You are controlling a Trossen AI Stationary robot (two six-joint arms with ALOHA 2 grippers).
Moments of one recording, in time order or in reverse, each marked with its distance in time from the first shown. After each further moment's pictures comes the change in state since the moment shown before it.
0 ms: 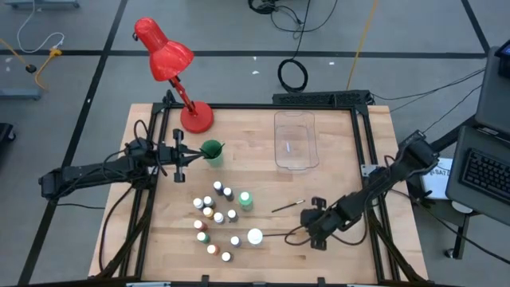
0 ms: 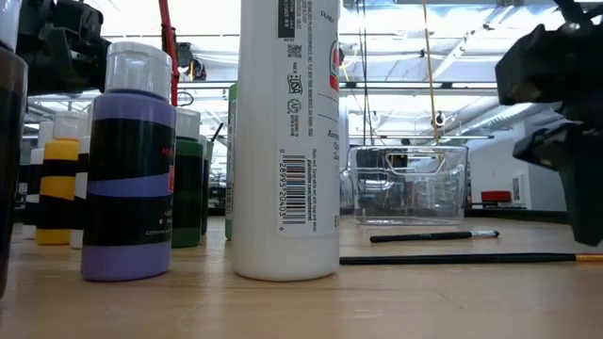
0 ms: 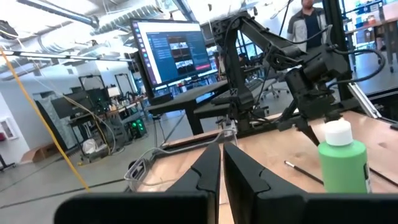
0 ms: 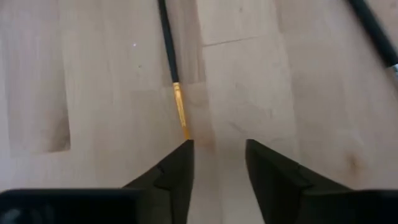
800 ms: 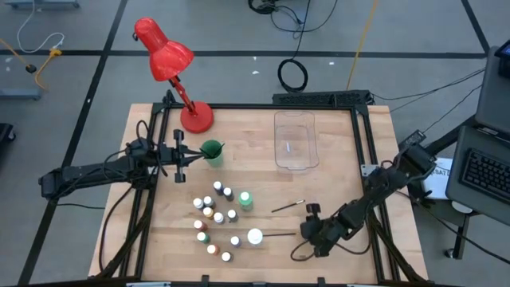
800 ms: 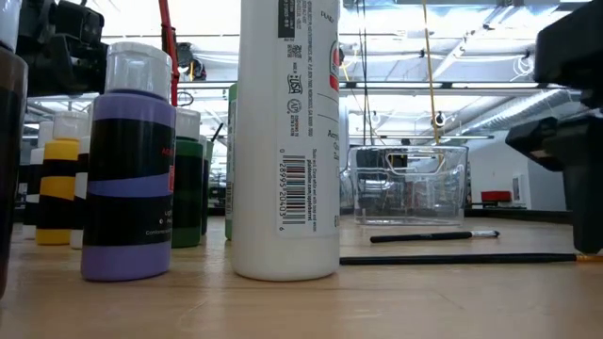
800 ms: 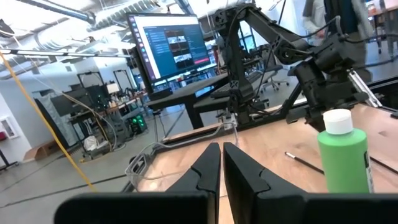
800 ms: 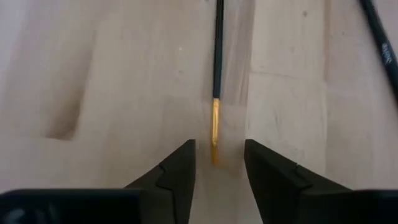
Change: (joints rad) left arm 0.000 0.000 0.000 -0.029 0.000 0.033; right arm 0.095 0.073 0.000 0.121 0.155 -0.223
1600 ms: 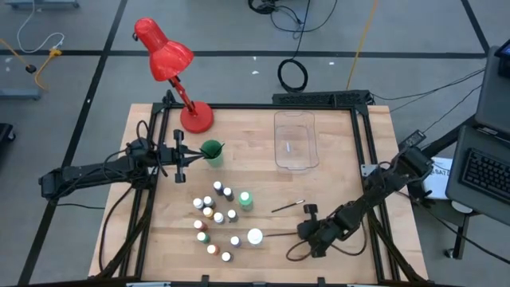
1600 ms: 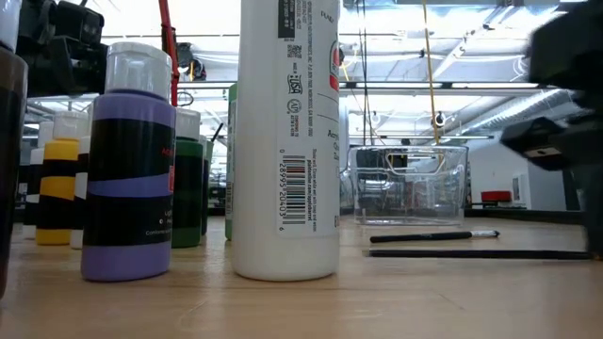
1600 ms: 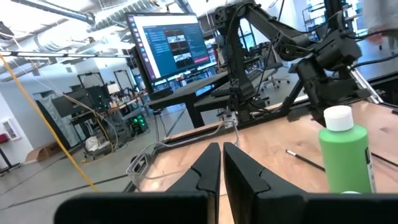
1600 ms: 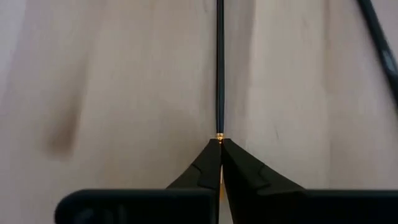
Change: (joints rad) left arm 0.000 0.000 0.000 -0.006 -0.001 0.016; right arm -0.006 0.006 0.002 -0.078 -0.004 -0.020
